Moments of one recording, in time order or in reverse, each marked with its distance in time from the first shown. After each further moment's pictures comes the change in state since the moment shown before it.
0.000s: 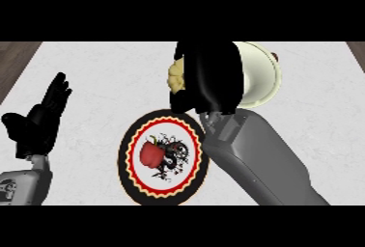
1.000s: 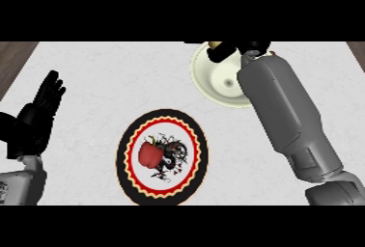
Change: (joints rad) left arm 0.002 -0.001 0.036 -0.037 0.002 -0.020 0.029; right arm -0.206 -0.101 -0.397 0.742 -0.153 -0.371 -0.540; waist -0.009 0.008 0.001
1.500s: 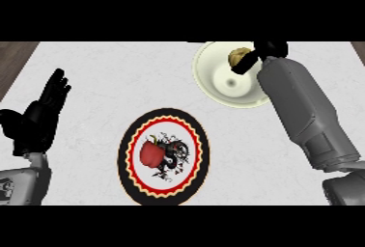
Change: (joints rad) left arm -0.019 -0.015 -0.013 0.008 -0.015 0.001 0.002; right arm -0.042 -0.093 -0.086 0.339 -0.024 0.078 -0.068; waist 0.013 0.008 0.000
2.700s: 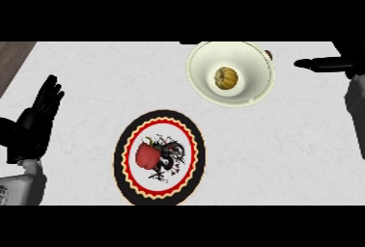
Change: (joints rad) left arm 0.046 -0.002 0.031 -0.006 -0.001 -0.006 -0.020; right arm 0.199 -0.251 -0.501 -0.020 -0.591 0.268 -0.487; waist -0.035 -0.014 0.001
